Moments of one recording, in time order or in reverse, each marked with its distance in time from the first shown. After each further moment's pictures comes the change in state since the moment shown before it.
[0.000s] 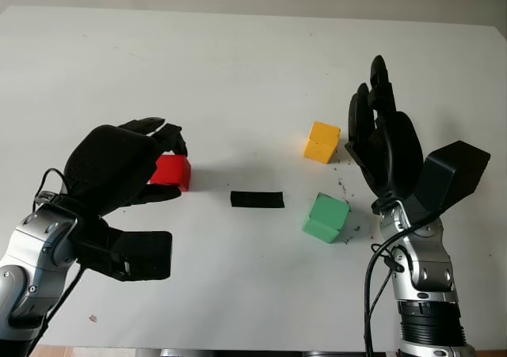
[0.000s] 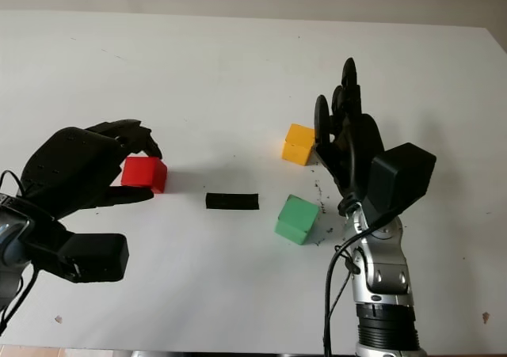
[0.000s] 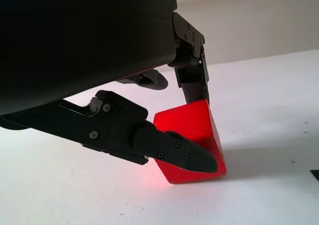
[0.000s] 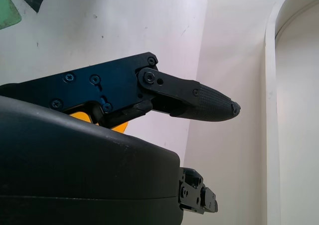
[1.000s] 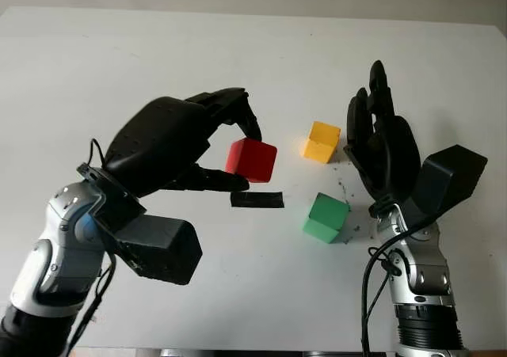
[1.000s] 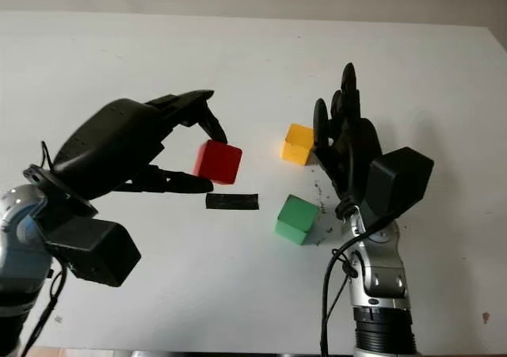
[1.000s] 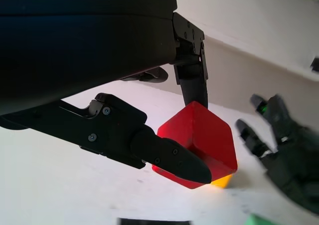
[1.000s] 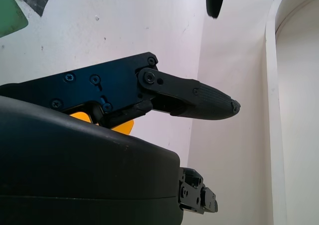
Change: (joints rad) left arm -0.180 -0.292 -0.071 -0.003 -0.418 -0.006 -0.077; right arm 0.018 0.016 0.004 -0.002 0.003 0.002 -0.017
